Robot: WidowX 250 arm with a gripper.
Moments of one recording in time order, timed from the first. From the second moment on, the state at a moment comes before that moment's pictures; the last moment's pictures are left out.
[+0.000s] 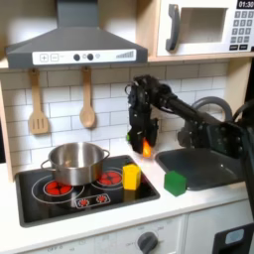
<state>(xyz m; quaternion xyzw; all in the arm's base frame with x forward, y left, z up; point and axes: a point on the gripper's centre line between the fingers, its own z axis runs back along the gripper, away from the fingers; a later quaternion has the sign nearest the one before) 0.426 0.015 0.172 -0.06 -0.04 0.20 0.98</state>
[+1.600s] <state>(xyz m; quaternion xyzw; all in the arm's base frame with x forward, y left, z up) 0.395 0.076 0.212 -0.05 -0.02 0.22 0.97</state>
